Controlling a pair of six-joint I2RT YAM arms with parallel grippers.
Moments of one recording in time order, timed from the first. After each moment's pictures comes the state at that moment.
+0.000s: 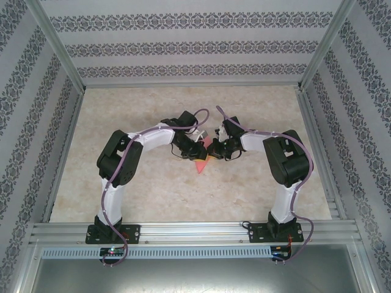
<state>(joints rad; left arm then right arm) -0.58 2.06 1.45 -0.64 0.70 -0.40 0.37 1.92 1.02 -0.23 -0.62 0.60</state>
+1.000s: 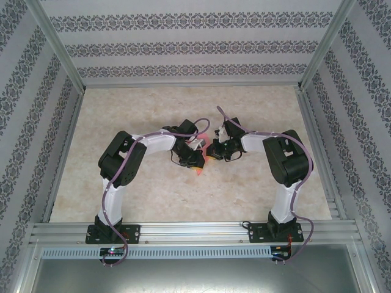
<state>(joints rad) -0.60 2.07 1.36 -0.59 0.64 -0.40 0.36 1.92 1.00 -0.20 -0.66 0.61</state>
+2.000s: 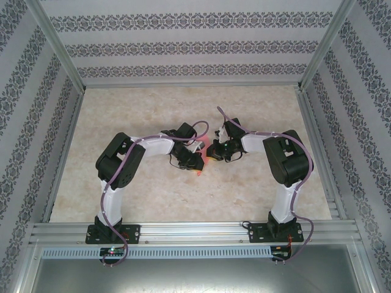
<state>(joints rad) -0.61 2.03 1.26 -0.50 0.63 -0.41 0.36 1.92 1.00 -0.20 -0.68 0.60</state>
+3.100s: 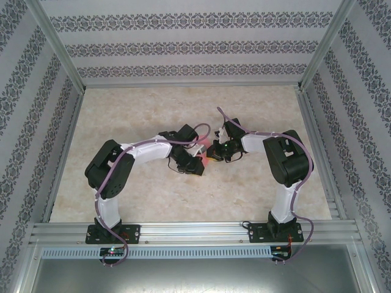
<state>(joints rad) -0.66 1.88 1.24 -0.62 0.61 -0.40 0.36 1.92 1.00 -0.22 -0.69 0.59</state>
